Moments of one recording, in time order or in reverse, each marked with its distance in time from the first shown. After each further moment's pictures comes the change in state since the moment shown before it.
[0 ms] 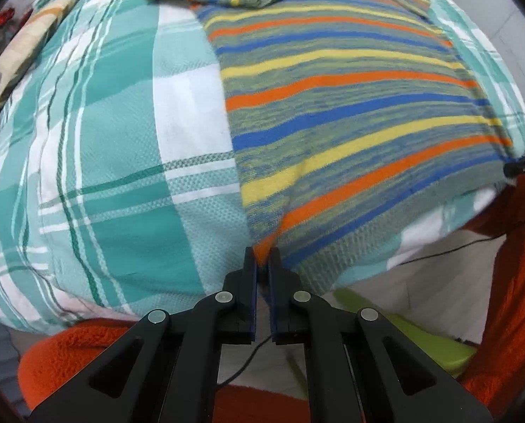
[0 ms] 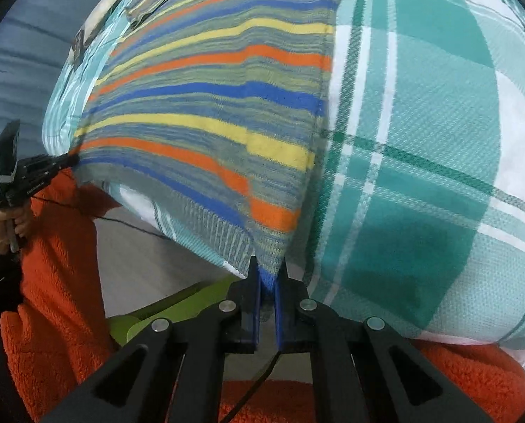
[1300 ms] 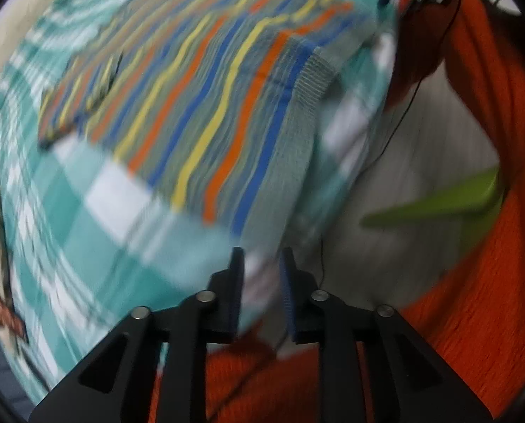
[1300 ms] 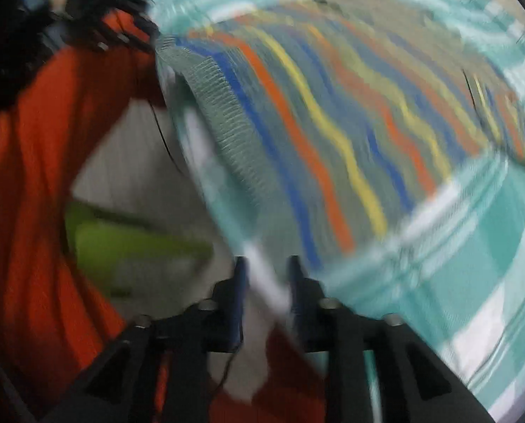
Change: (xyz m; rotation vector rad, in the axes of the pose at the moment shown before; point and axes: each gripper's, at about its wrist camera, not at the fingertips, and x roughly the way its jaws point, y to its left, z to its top) left arm -0.030 -0.047 -0.048 0.744 -0.058 0.000; right arm -0.009 0.078 -0.035 -0.741 -0.005 -0.176
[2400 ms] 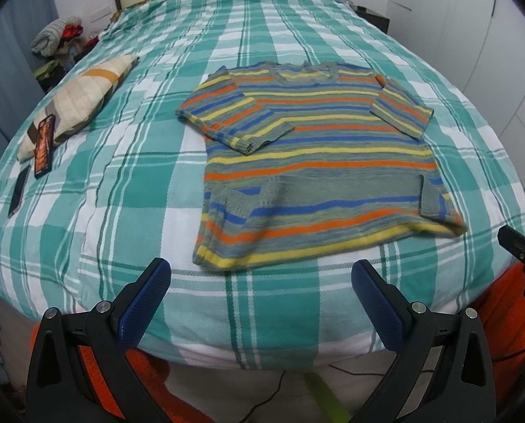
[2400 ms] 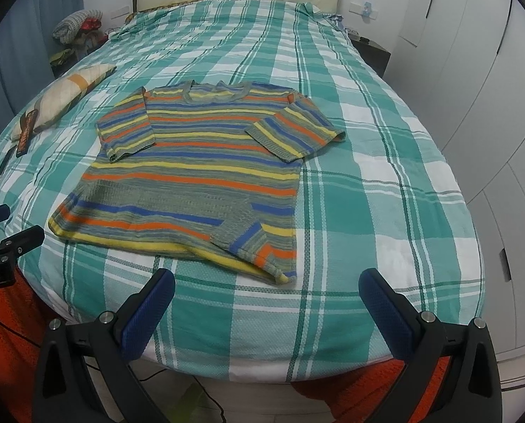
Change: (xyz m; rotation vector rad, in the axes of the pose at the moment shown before) left arm -0.051 0.047 0.096 -0.908 -0.244 0.232; right arm -0.089 0.003 0.064 0.804 -0.328 -0.537
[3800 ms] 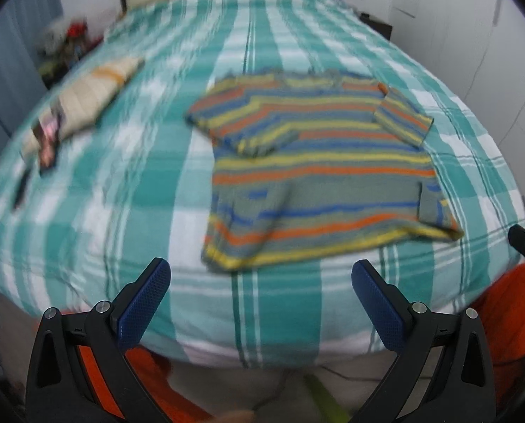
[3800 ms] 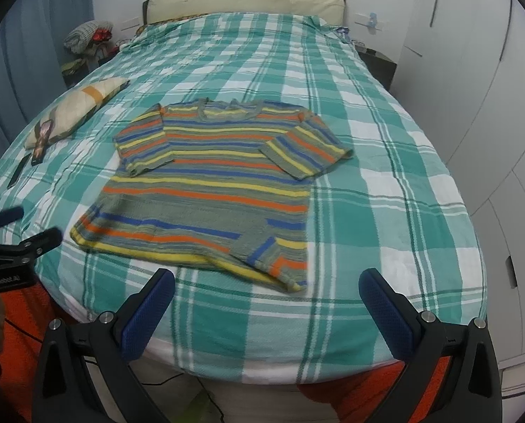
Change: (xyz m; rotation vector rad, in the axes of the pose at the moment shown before) left arm -0.006 0.018 -0.004 -0.045 0.000 -0.008; right arm -0.024 0.004 0.003 0.003 -0.052 0.040
